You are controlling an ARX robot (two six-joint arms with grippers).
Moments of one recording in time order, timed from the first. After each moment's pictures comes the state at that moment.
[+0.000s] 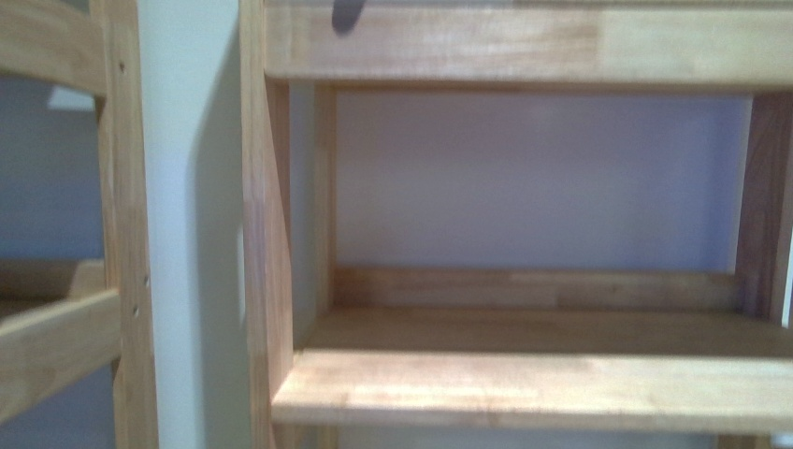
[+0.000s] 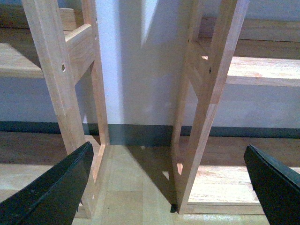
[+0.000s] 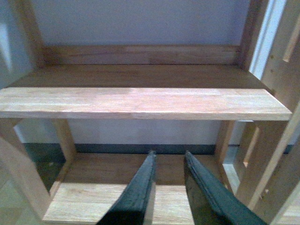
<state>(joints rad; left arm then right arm) 0.00 0.00 0.01 -0.01 0.00 0.00 0.04 0.18 0.24 -0.06 0.01 -0.01</state>
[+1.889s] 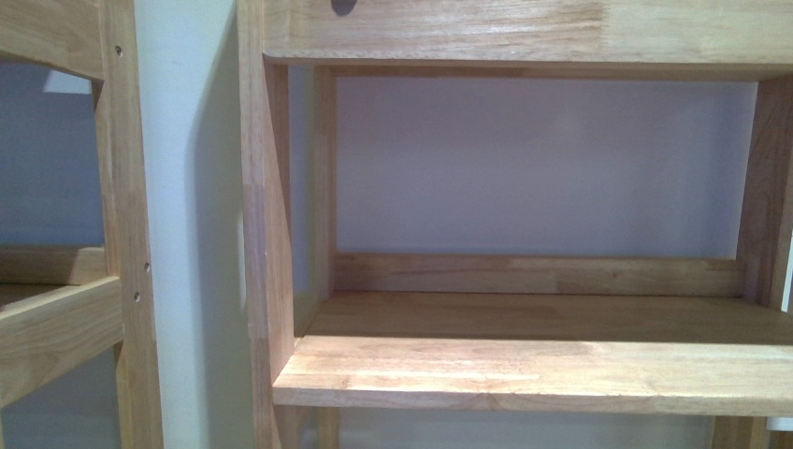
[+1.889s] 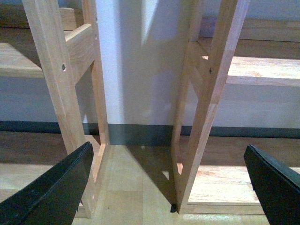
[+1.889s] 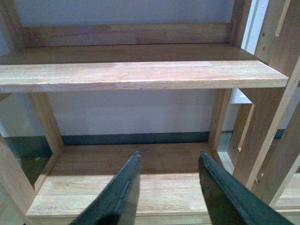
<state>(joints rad) 0.00 0.00 0.01 -0.01 0.00 0.00 0.00 0.00 0.01 0.00 0.00 -0.01</state>
